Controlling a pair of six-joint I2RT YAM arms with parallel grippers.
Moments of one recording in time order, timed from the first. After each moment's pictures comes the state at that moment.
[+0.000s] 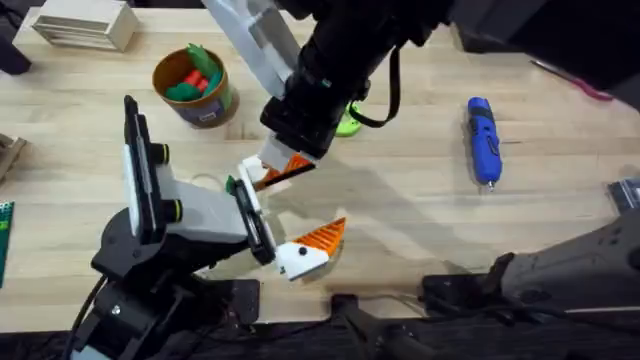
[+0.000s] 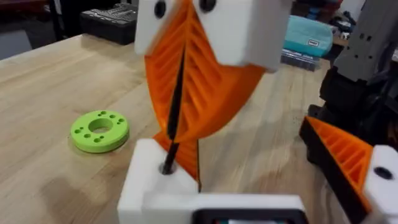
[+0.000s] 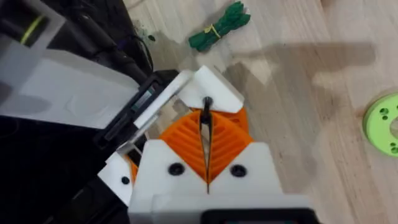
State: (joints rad) left arm -0.46 0.01 0.01 -0.05 0.71 -0.12; right arm 0.89 1.75 1.80 -1.32 -0.36 -0.19
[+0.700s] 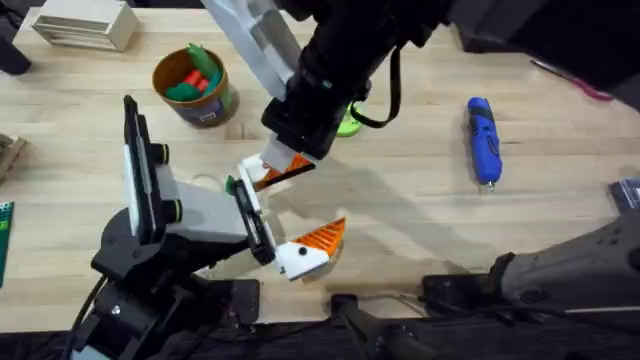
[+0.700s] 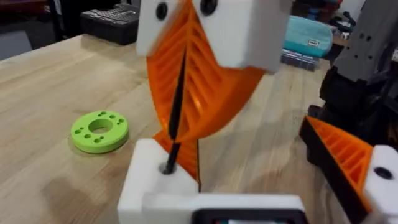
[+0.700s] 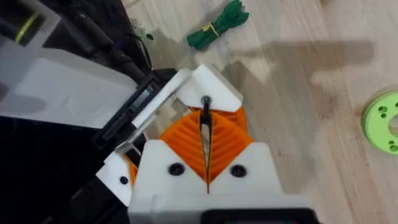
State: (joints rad) left arm -0.46 0.01 0.01 -0.05 0.71 -0.12; right arm 0.89 1.75 1.80 -1.33 -0.35 -0.19
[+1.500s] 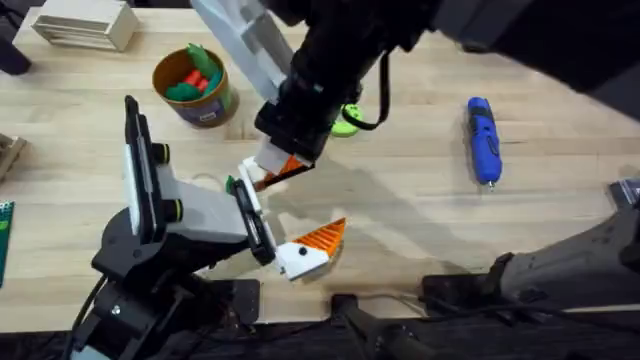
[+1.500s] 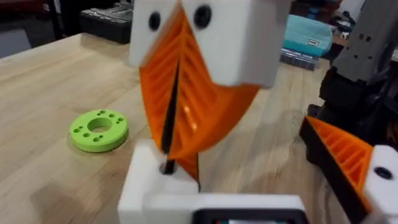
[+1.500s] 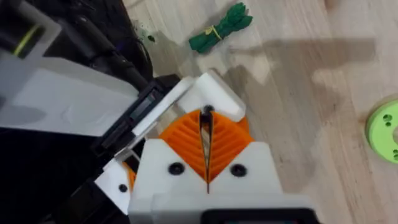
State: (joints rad) left arm -0.46 0.01 0.01 -0.05 0.71 -0.12; right arm 0.90 1.77 1.80 -1.31 -0.36 -0.19
